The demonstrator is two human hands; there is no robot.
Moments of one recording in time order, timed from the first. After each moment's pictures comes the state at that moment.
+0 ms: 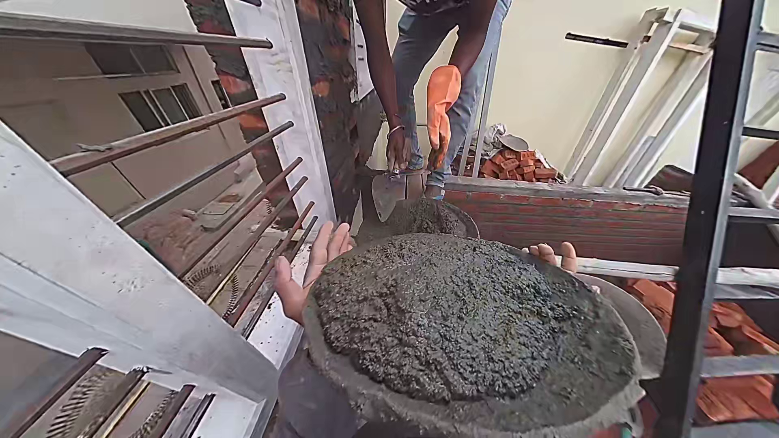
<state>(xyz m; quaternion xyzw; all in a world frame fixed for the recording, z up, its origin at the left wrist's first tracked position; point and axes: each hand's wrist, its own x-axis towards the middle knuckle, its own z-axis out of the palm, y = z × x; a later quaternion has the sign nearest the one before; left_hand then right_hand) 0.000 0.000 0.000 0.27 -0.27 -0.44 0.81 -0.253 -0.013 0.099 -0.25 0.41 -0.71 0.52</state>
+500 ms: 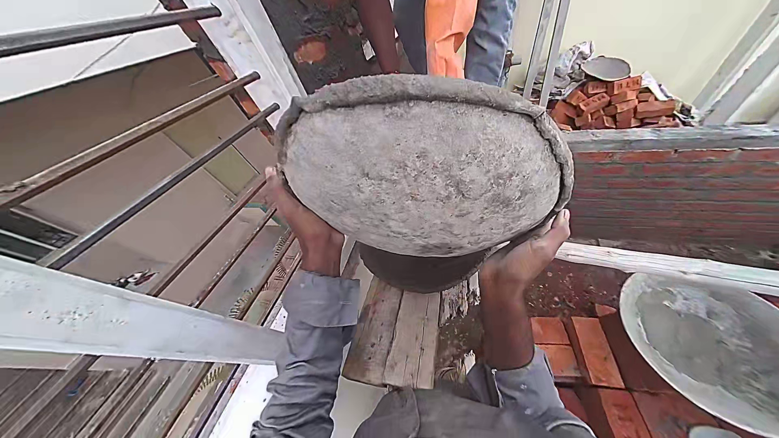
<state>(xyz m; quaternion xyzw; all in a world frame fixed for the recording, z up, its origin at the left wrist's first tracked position) -0.003 -0.157 0.011 0.33 -0.34 -0.21 0.85 -0.251 -0.176 -0.015 -0.20 0.35 -0.80 0.46</state>
